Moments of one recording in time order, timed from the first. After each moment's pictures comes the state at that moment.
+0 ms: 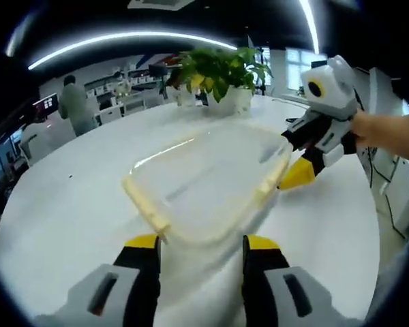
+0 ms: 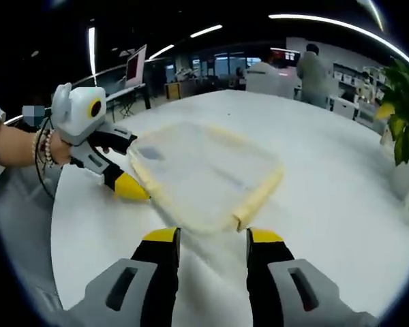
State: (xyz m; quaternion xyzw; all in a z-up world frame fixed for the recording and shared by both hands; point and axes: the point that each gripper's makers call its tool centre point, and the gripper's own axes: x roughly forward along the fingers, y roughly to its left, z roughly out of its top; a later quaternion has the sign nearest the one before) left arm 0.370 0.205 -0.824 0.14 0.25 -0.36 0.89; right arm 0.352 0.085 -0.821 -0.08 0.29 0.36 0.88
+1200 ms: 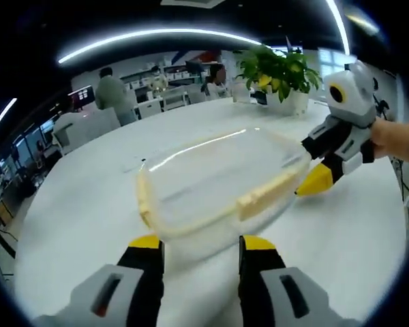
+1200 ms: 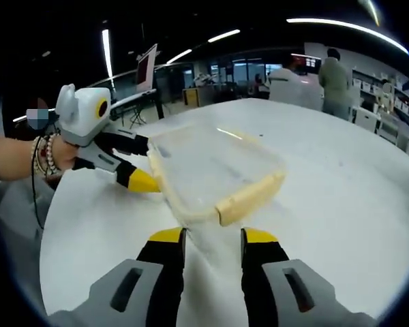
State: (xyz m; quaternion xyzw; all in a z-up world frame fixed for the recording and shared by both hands) left arm 0.458 0.336 -0.819 0.15 0.25 -0.26 0.92; right arm 0.437 0.211 -0.821 -0.07 0.27 0.42 0.87
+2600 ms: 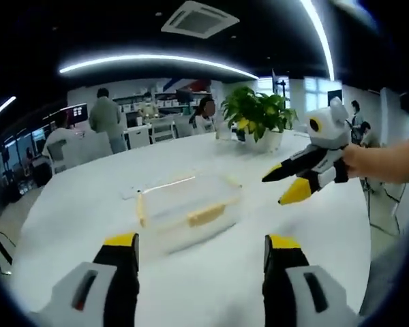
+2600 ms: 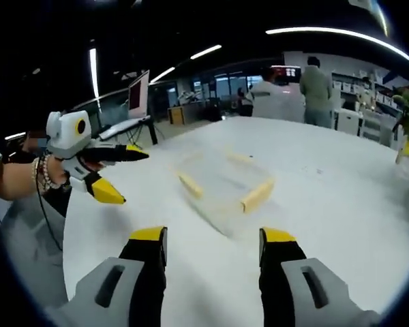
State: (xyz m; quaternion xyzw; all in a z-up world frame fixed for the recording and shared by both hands) left arm 0.371 0.347 -0.727 0.08 0.16 -0.32 0.93; right arm 0.381 0.190 -0.755 -0.01 0.23 0.37 0.90
